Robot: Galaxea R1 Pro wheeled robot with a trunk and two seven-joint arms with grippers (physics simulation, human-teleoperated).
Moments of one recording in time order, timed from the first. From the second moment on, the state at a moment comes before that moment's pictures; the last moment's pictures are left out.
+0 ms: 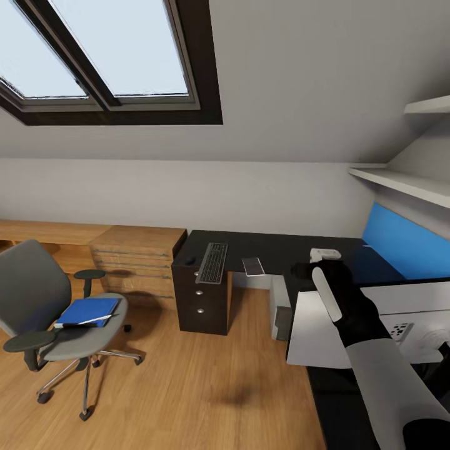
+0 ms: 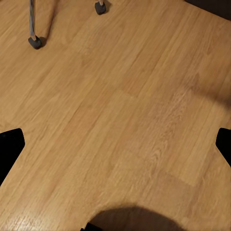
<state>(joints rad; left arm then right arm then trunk) -0.23 0.02 -0.39 -0.22 0.69 -0.43 0.18 -0.83 -0.07 0.10 -1.16 -0.30 0.91 -0.36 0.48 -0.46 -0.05</state>
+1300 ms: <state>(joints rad) -0.23 0.02 -0.39 -0.22 0.69 -0.43 0.18 -0.83 -0.07 0.10 -1.17 -0.29 0.90 -0.36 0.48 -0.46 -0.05</state>
